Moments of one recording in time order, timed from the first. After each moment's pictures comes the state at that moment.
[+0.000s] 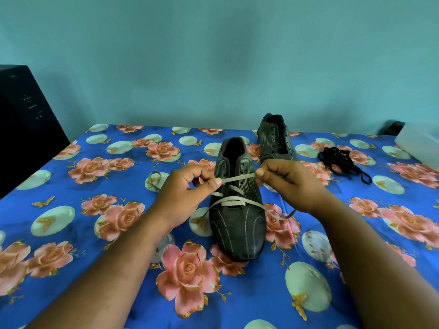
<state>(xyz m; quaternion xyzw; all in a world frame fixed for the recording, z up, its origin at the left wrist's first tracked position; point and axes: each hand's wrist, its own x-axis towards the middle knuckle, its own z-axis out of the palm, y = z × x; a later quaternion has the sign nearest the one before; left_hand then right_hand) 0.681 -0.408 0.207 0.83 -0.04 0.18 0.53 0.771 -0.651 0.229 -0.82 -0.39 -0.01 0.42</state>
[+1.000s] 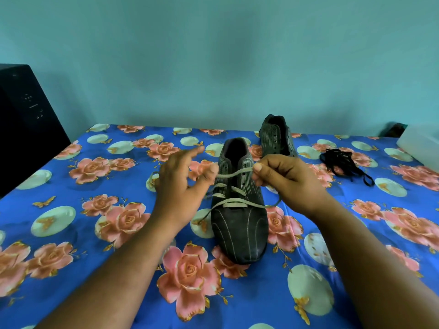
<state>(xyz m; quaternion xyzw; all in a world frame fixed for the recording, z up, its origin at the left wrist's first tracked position) 0.686 -0.408 0.201 0.86 0.03 0.30 0.42 0.763 -0.634 0.233 -0.75 -0.36 0.01 0.56</state>
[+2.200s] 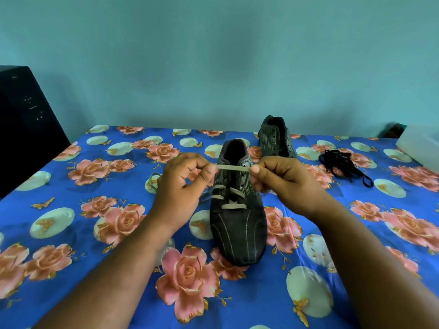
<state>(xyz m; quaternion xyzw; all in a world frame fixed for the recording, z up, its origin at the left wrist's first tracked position) 0.687 -0.409 0.208 0.80 -0.08 0.33 0.49 0.759 -0.634 0.240 -0.74 -0.38 0.04 0.55</state>
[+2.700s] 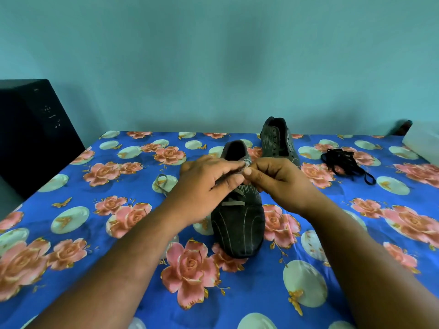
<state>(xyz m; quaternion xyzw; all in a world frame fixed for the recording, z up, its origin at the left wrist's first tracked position) 0.682 -0.433 0.239 0.91 -0.13 0.22 0.32 0.754 -0.631 0.245 -0.75 -0.42 0.02 0.51</state>
